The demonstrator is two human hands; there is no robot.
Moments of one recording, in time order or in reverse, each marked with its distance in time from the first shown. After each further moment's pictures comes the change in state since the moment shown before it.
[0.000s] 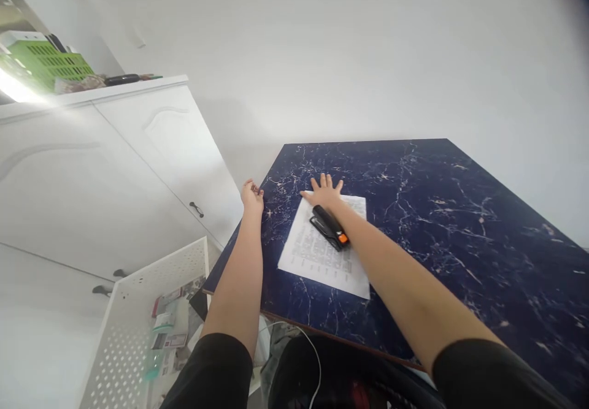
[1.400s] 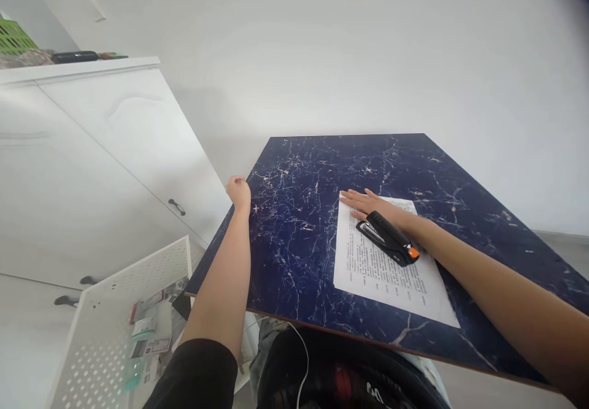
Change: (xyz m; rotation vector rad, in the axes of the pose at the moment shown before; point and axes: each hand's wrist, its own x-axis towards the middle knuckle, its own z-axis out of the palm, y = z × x) left_hand -0.014 -0.010 0.000 0.644 0.023 0.422; right_hand -0.130 0.170 -0.042 0.068 -0.101 -0.514
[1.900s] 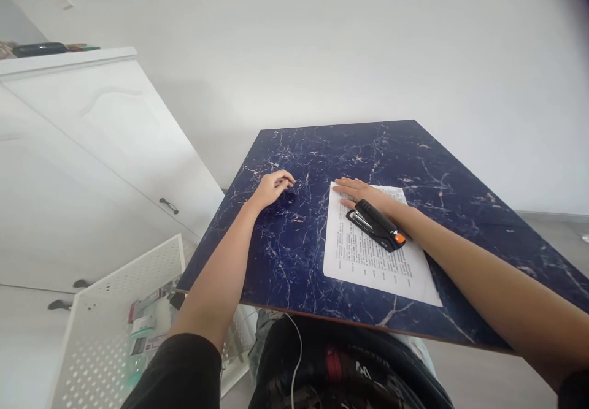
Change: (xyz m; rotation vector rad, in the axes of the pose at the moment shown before) left_hand -0.074 0.032 0.038 -0.168 -1.076 0.131; right_hand 0.003 0.017 0.012 -0.027 0.116 0.036
